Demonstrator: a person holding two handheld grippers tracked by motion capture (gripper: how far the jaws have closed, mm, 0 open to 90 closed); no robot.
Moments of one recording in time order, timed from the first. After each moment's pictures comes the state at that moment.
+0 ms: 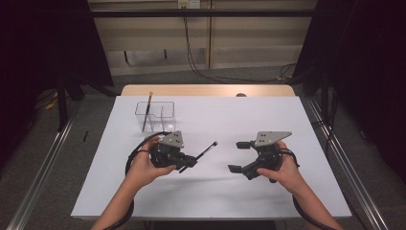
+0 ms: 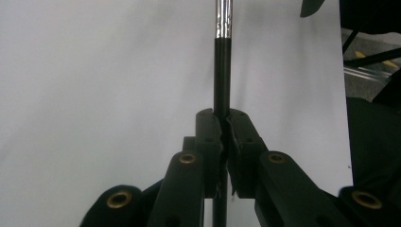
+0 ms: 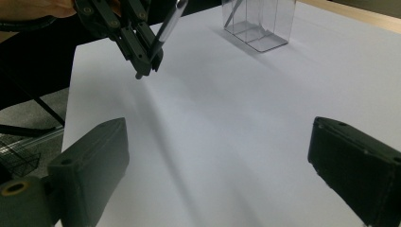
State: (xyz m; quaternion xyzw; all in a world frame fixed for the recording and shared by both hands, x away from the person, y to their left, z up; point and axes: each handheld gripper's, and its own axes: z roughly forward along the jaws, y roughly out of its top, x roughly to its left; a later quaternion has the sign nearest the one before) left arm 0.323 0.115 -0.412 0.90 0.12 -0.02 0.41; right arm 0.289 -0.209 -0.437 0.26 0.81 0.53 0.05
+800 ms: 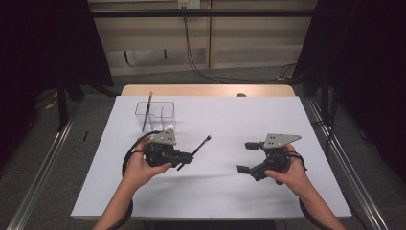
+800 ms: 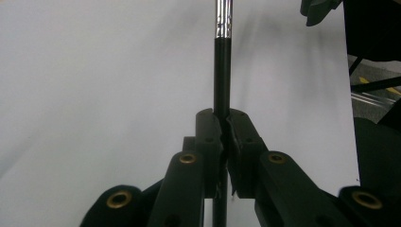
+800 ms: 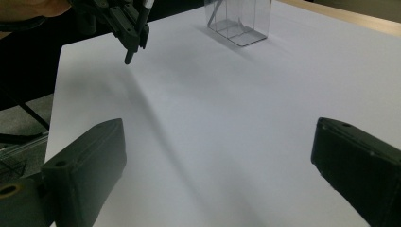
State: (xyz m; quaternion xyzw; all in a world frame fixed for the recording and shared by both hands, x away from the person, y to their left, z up) left arm 0.326 0.130 -0.417 0.88 0.15 -0.01 0.45; right arm 0.284 -0.232 -0.445 0.27 0.80 0.53 0.07
